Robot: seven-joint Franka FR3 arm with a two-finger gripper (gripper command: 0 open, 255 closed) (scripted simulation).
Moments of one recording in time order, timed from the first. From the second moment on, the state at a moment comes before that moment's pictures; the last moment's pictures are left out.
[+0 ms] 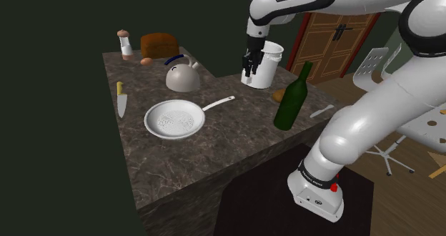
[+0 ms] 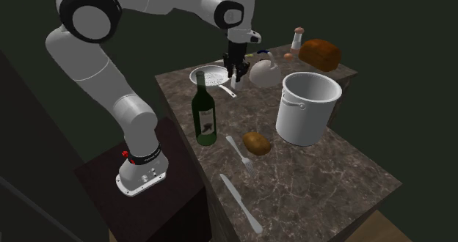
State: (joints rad) arm -0.07 -0.29 -0.19 -2.21 -0.04 1.84 -0.17
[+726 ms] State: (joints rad) arm 0.03 -0.01 -0.09 -1.97 0.04 1.87 0.00
